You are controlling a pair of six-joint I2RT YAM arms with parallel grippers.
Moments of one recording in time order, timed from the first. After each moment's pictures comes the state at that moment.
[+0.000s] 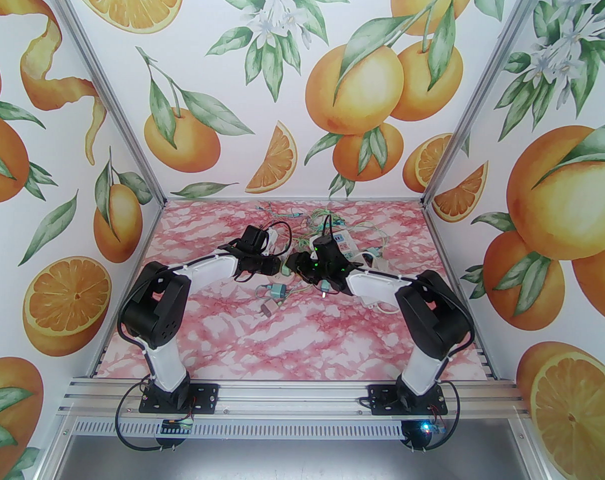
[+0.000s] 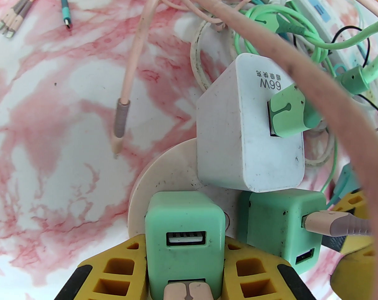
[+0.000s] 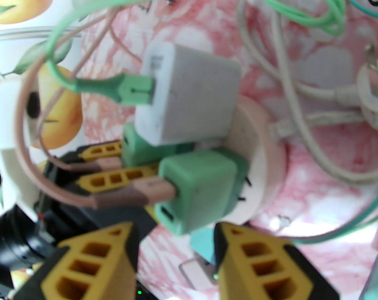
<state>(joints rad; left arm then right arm) -0.49 1.84 1.15 -0.29 0.16 -0.25 0.58 1.81 0.99 0.17 -0.37 1.10</state>
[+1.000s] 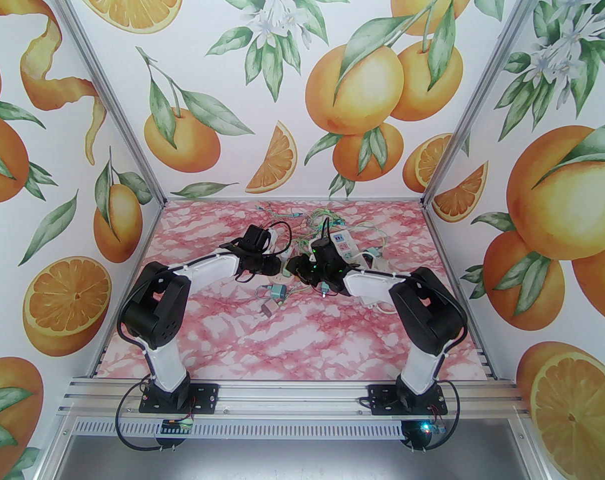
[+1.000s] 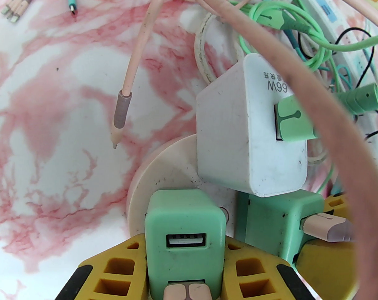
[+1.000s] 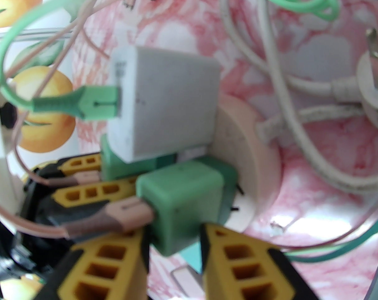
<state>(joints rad) -0.49 1.83 1.18 -0.35 0.16 -0.31 0.58 1.82 0.97 0.16 -0.35 1.09</state>
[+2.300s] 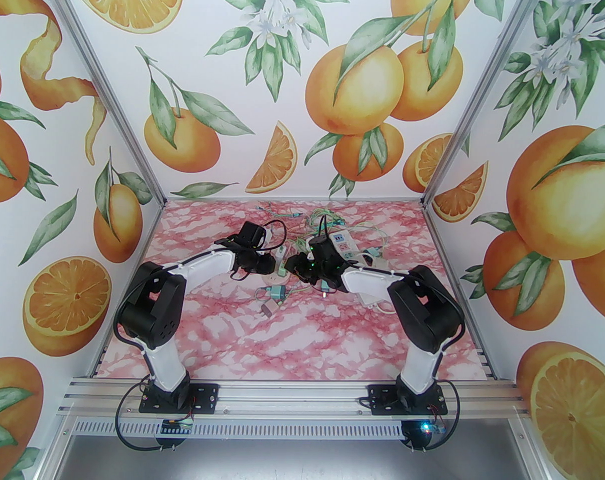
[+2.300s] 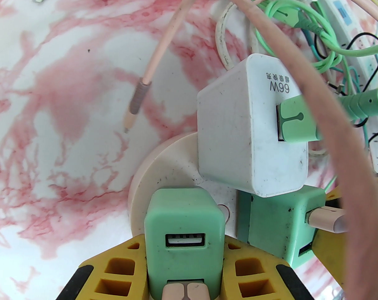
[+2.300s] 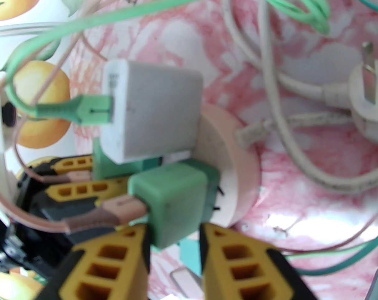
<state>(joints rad) -0.46 1.82 1.21 -0.45 0.15 -0.28 0.58 1.85 1.03 0.10 -0.36 1.05</state>
